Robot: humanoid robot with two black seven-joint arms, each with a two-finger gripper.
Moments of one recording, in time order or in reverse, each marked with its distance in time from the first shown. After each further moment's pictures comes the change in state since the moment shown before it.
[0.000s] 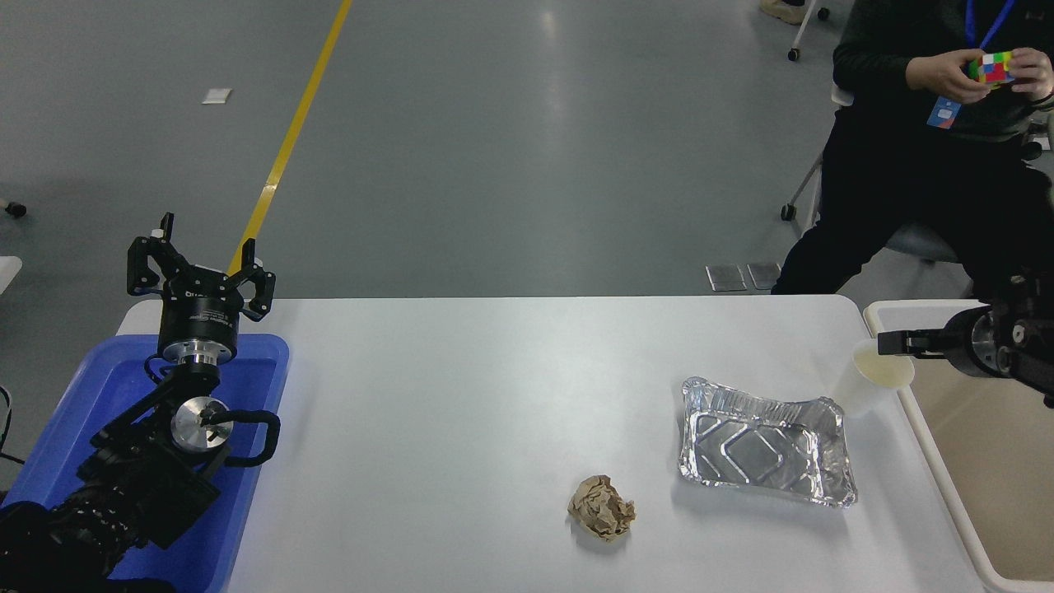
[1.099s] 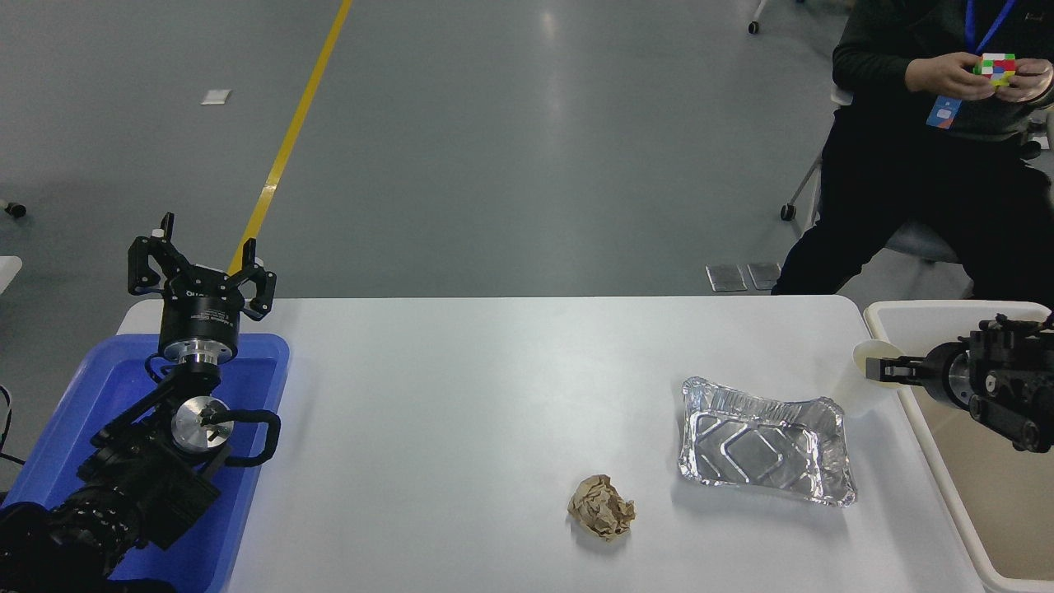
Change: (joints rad) left arm 0.000 -0.001 0.000 0.000 0.000 0.000 0.000; right arm -0.085 0.048 0.046 -0.036 0.014 -0.061 0.012
